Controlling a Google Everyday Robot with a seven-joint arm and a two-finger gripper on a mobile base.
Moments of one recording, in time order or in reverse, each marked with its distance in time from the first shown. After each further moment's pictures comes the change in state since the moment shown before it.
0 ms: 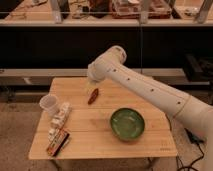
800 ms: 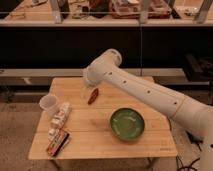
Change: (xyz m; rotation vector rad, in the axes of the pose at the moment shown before) arm 0.033 -0.063 0.021 0.122 0.038 -0.157
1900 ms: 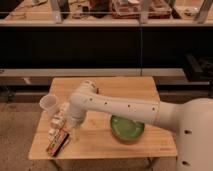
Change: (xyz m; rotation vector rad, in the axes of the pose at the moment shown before) arm 0.028 -0.194 0.078 0.456 0.045 -0.306
